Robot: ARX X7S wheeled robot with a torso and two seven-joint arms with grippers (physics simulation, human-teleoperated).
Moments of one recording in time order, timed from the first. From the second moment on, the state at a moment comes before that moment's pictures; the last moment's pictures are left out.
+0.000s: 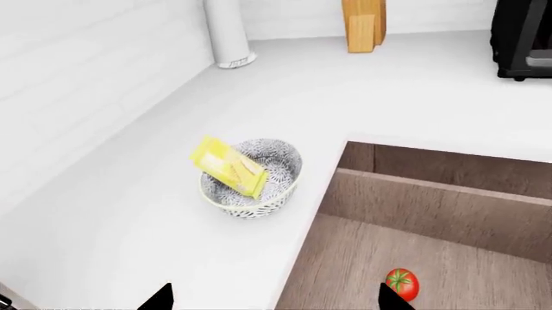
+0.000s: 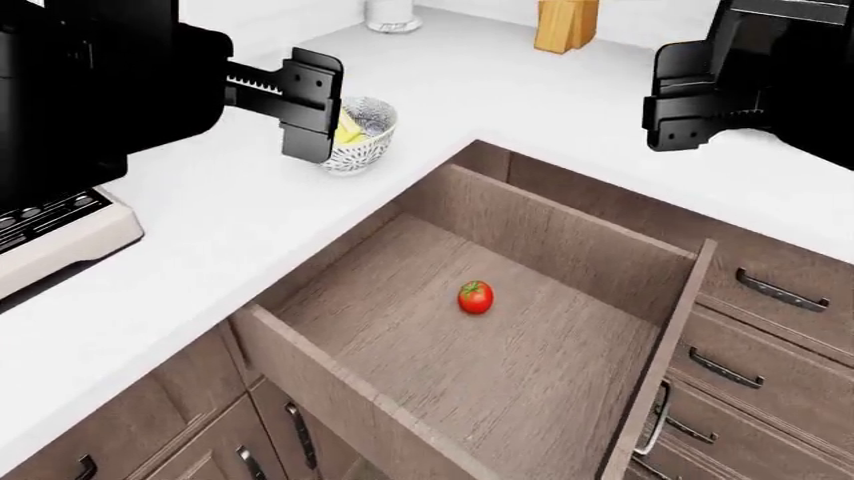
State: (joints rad) left arm -1.79 -0.66 0.89 0.01 -2.13 -1.11 -1.16; right arm 2.12 0.99 -1.50 -0.20 2.16 0.68 1.04
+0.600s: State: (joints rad) left arm -1.79 -0.66 0.90 0.02 -2.13 -1.10 -1.16; right arm 2.11 0.99 -1.49 -0.20 2.15 0.69 1.06
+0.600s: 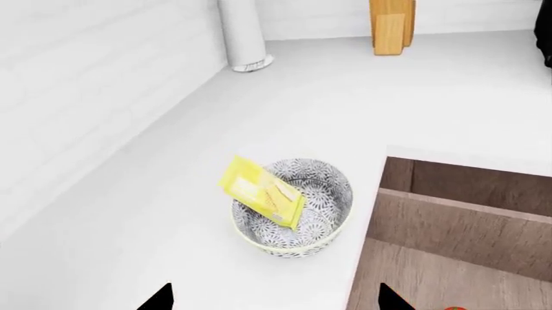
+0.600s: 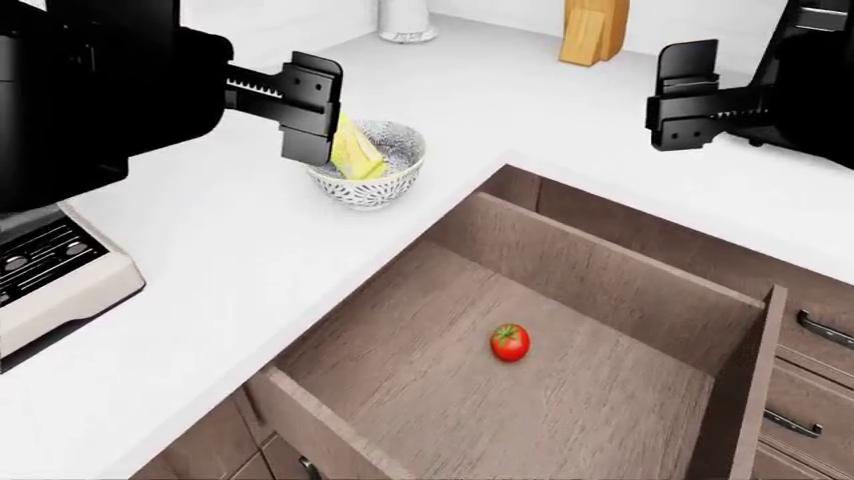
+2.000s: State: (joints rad) left arm -1.81 -0.62 0.96 0.04 -2.16 -1.09 -1.21; right arm 1.93 1.52 -1.61 -0.45 1.97 0.69 1.00
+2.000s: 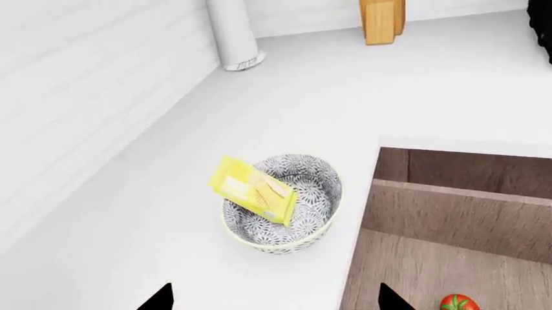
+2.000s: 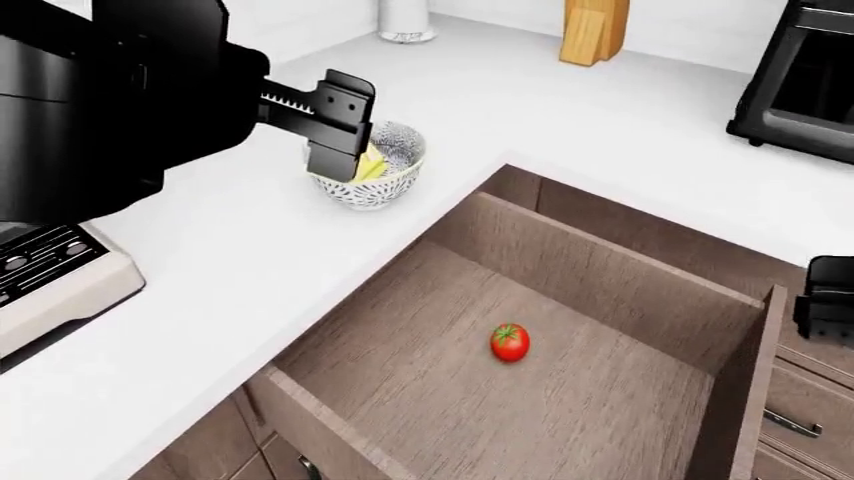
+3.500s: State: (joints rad) left arm -1.79 -0.61 1.00 0.04 -2.13 -1.06 -1.19; right arm 1.32 1.57 -2.16 -0.09 1.99 -0.18 0.13
